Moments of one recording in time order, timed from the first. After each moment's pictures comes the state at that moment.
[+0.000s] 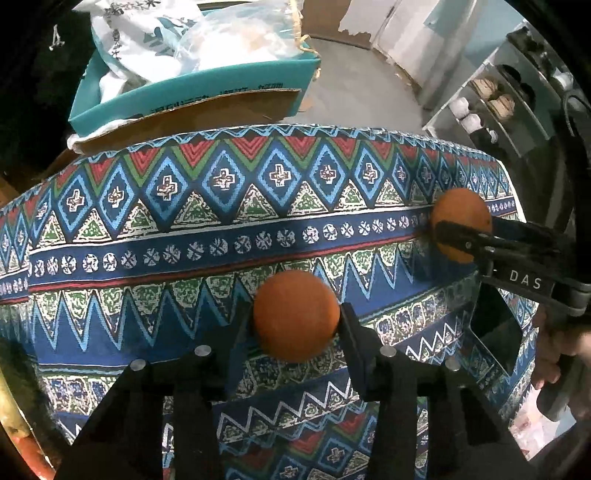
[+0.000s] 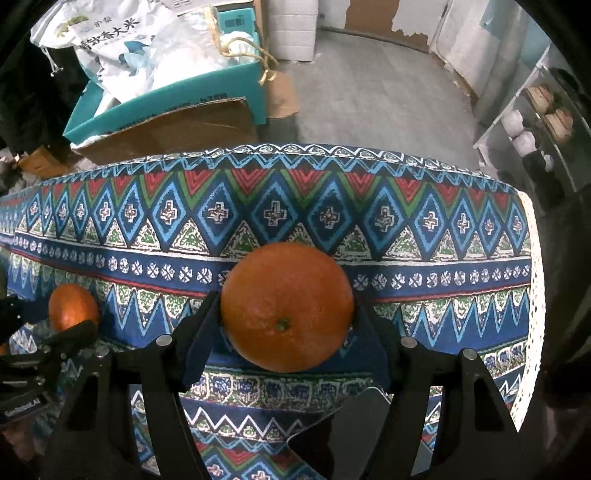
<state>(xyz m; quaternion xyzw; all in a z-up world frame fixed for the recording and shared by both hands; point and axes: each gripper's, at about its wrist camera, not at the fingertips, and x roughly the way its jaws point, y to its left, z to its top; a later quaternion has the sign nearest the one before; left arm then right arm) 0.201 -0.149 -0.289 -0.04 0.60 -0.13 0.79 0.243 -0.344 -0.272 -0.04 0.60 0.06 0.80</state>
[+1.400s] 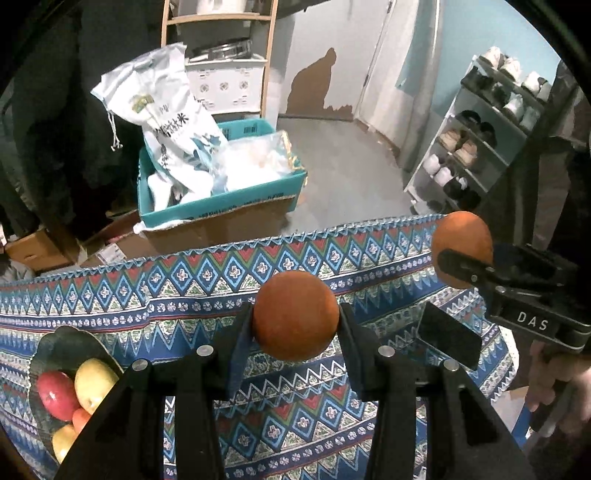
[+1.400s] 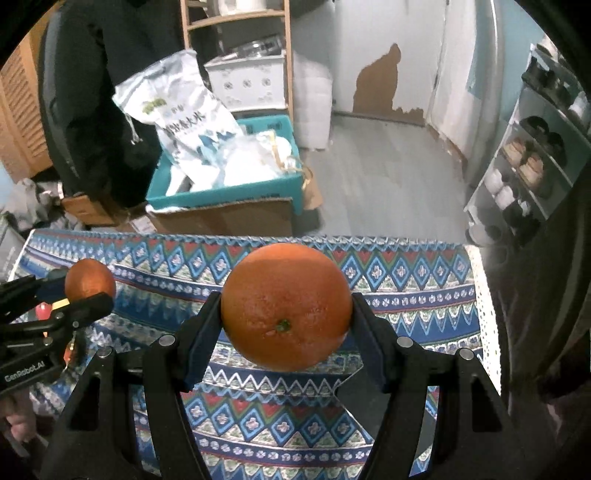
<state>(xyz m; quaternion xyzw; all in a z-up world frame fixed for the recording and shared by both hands) 0.140 -0.108 -0.144 -0.03 0.47 -0.13 0.87 0.155 -0.307 -0.130 -0.02 0.46 0.09 0.88</state>
